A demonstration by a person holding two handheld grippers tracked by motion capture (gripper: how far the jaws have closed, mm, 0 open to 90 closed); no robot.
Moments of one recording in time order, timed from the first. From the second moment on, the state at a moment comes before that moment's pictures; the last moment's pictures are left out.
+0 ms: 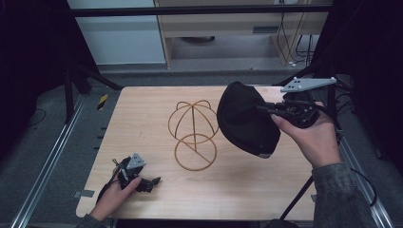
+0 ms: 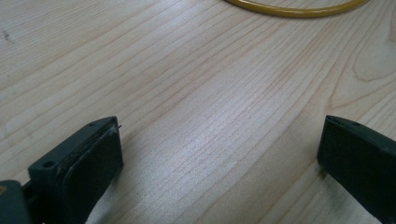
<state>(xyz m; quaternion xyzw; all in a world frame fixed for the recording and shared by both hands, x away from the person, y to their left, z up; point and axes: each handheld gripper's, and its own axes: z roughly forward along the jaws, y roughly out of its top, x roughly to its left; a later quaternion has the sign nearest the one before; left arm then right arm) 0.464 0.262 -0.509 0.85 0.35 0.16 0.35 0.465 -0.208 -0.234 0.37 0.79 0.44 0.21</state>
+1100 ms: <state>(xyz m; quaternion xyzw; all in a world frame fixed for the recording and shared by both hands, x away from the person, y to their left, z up) 0.464 0.262 -0.509 0.85 0.35 0.16 0.35 0.482 -0.160 -0.185 0.33 0.80 0.45 0.22</state>
